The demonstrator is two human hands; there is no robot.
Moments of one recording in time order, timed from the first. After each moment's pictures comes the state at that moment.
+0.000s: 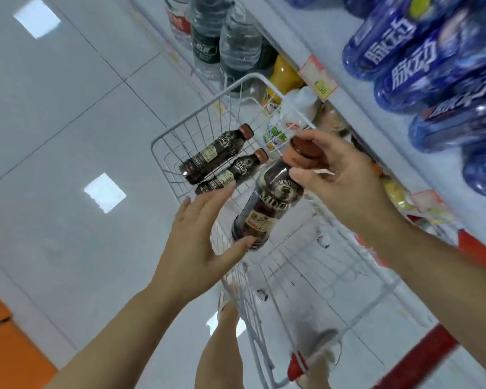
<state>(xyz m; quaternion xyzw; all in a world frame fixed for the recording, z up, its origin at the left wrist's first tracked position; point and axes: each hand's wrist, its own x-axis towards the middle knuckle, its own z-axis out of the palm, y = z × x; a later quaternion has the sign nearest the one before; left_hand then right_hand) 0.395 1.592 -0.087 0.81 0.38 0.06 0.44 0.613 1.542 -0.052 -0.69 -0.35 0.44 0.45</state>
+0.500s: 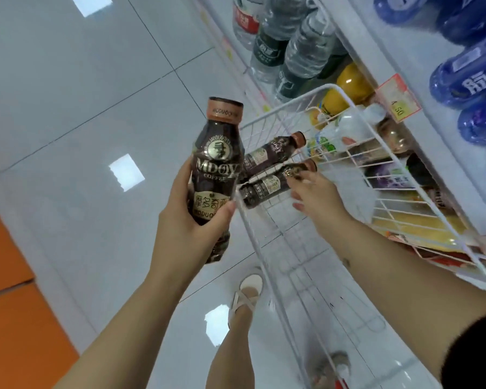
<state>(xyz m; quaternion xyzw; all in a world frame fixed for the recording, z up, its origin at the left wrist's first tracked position) 0.346 1.635 -0.080 0.57 0.58 0.22 0.54 0.550 1.606 -0.152 -0.78 -0.10 0.52 0.33</state>
